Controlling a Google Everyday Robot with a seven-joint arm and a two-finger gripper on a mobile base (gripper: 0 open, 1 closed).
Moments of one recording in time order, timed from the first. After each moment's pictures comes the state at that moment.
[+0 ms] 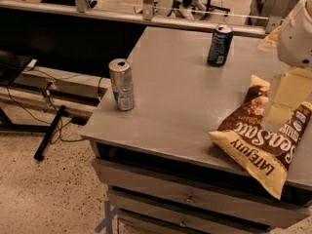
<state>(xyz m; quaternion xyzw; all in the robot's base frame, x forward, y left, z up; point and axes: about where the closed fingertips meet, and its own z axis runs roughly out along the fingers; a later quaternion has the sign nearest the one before) 0.438 -0.217 0.976 -0.60 0.78 -0.03 0.16</state>
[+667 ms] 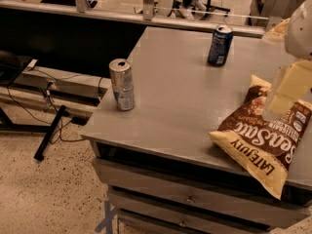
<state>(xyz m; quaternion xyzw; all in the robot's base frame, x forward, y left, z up) 0.455 -0.224 0.983 -0.59 0.78 -0.02 0.20</state>
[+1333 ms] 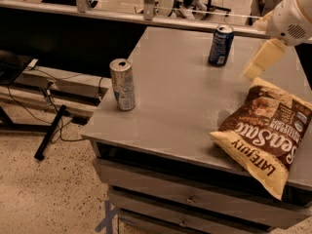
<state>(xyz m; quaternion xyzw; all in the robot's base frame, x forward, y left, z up) 0.583 -0.250 0.958 -0.53 0.79 0.03 0.29</state>
